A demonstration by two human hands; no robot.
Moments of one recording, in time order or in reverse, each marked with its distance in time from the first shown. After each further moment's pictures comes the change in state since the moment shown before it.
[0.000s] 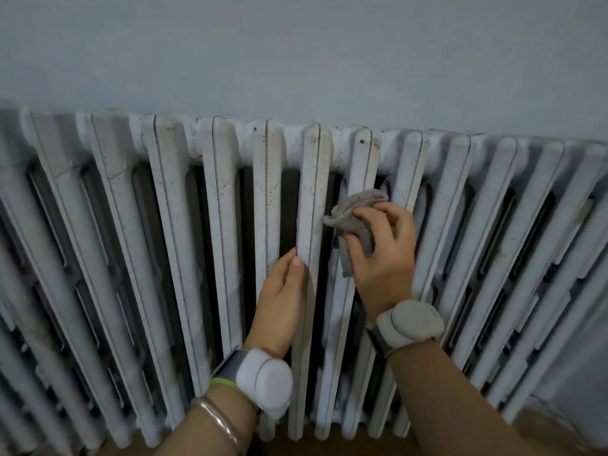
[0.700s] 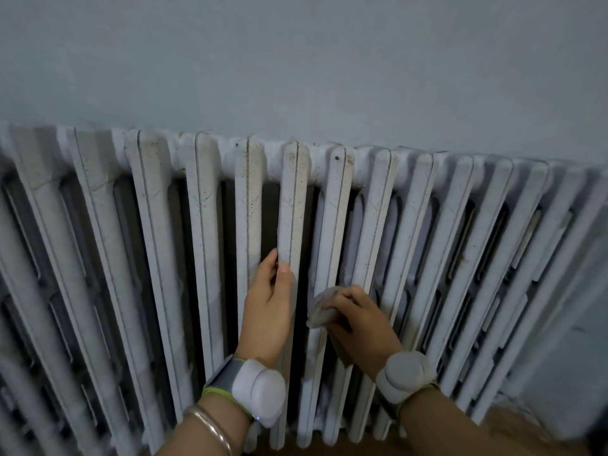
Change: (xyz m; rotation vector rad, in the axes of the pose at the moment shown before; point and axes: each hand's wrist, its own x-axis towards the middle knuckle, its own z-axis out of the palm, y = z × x) left_hand -0.011 0.010 0.011 0.061 0.051 0.116; right_hand -0.068 0.036 -0.029 -0.042 -0.660 0.028
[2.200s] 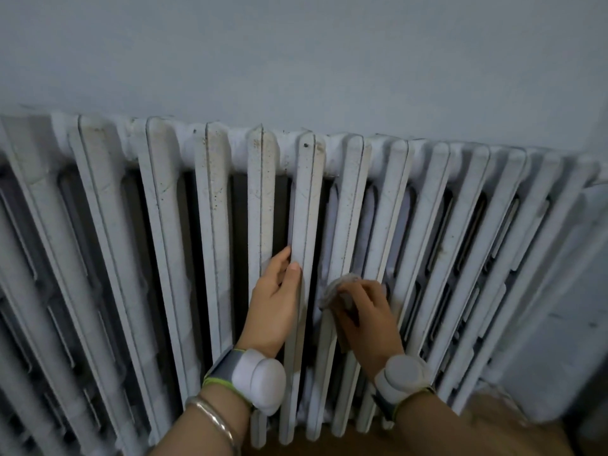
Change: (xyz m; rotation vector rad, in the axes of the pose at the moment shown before) left_hand 0.004 0.003 0.040 -0.037 -0.156 -0.041; right_hand -0.018 0.020 -0.018 0.041 0.268 0.082
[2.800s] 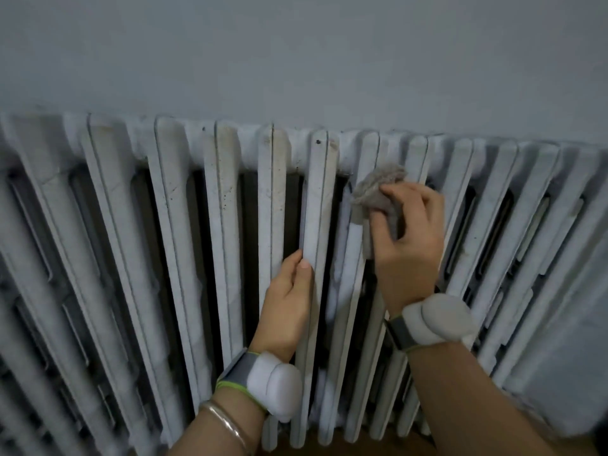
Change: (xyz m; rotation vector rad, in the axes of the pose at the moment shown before) left_hand 0.007 -0.006 0.002 0.043 0.019 -0.035; right_hand 0.093 -0.039 -0.035 0.085 0.515 -0.066
